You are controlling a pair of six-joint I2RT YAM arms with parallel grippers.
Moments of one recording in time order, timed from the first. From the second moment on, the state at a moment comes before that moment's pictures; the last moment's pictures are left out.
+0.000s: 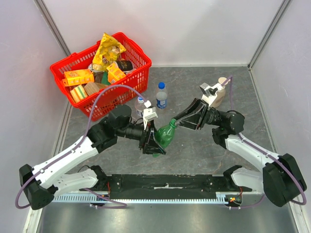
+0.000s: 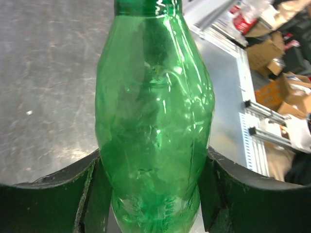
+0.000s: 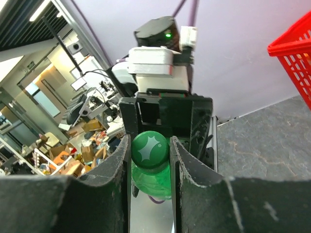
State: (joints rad) left arm -0.85 0.97 0.91 -0.29 0.75 -0.28; right arm 0.47 1.17 0.57 1.34 -0.96 1.28
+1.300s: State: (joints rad) left arm -0.87 0.96 0.99 -0.64 0.27 -0.06; right arm 0.50 0.99 0.77 0.49 -0.67 0.69
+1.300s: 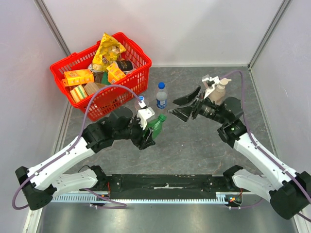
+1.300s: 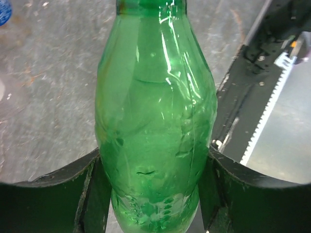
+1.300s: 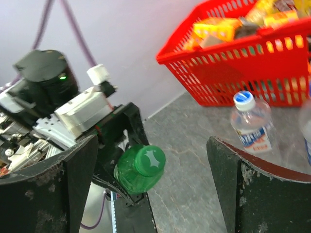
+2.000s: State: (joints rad) left arm -0.87 1.03 0.96 -0.68 -0.01 -0.04; right arm 0.55 1.19 0.78 0.34 -0.57 0.82
